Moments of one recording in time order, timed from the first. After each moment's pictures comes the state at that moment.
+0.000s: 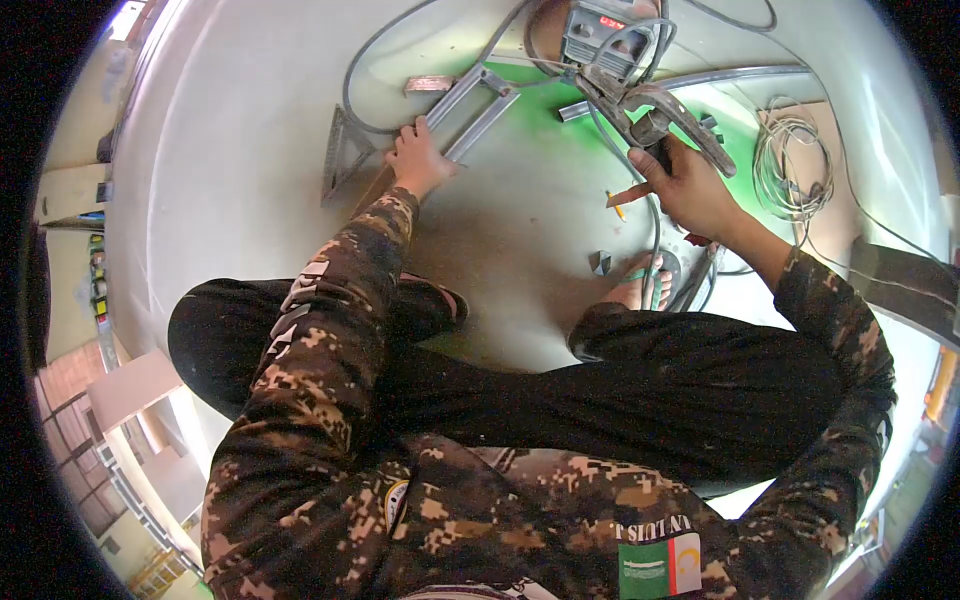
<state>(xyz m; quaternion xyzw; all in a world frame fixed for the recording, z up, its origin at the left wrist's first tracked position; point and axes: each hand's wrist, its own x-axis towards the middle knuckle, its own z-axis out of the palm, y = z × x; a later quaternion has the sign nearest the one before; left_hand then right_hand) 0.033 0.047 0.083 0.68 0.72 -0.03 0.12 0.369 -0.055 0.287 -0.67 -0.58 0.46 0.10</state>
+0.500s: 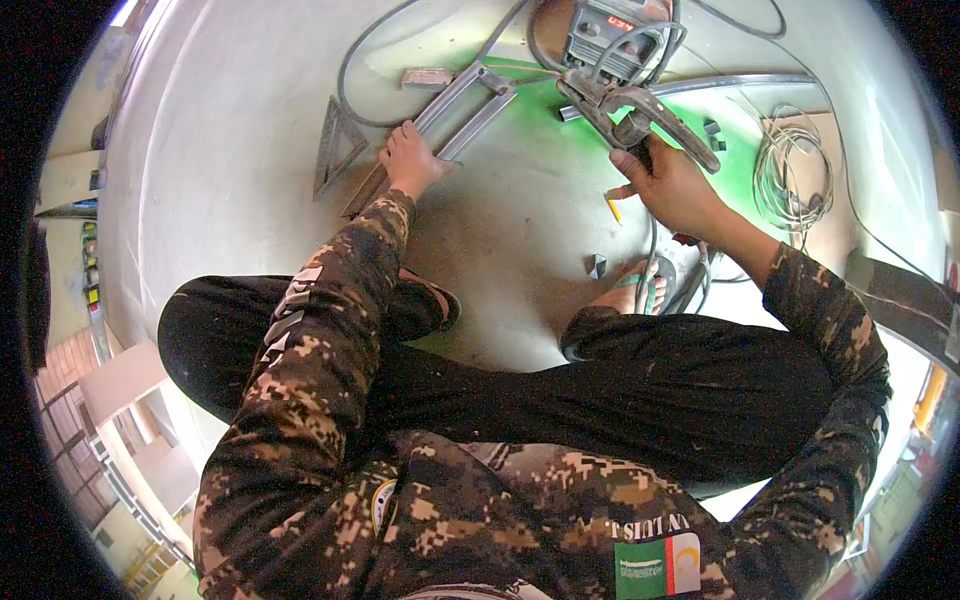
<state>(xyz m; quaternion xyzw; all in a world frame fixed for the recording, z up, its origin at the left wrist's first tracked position) 0.026 0.045 0.064 0.66 0.74 0.01 0.12 0.375 -0.039 0.238 -0.59 -0.61 0.49 0.18</state>
